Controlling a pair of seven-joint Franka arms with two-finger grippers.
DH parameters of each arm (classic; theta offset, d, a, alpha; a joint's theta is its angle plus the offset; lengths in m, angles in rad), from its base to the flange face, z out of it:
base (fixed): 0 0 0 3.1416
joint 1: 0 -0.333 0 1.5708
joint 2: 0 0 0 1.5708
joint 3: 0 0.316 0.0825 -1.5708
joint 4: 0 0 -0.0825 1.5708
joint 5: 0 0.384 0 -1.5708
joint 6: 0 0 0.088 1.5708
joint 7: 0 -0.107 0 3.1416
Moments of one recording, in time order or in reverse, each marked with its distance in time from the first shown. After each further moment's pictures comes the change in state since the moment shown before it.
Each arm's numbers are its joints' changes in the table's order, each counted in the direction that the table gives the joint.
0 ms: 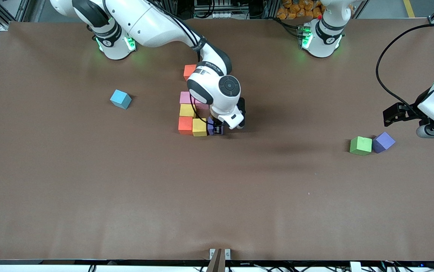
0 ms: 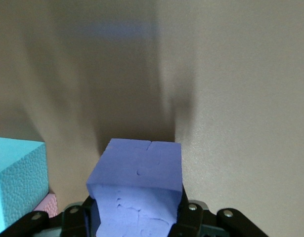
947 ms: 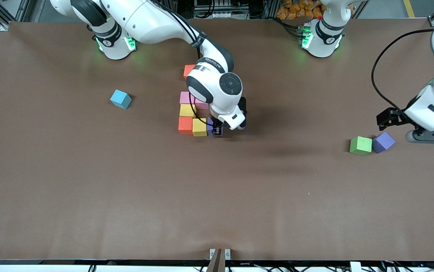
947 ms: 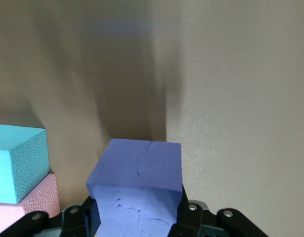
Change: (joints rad) left arm 0.026 0.014 0.008 -0.010 0.022 -0.009 0.024; right arm 0.007 -0.009 -0.002 -0.094 0.001 0.109 0.028
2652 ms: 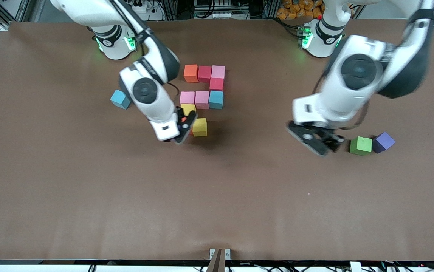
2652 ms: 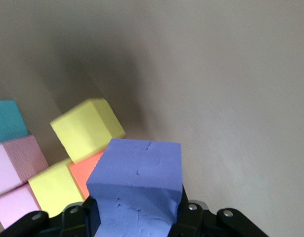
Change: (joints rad) left arm 0.304 0.152 -0.003 0.001 0.051 -0.147 -0.321; right arm 0.280 -0.342 0.020 0.450 0.213 -0.247 -0.088
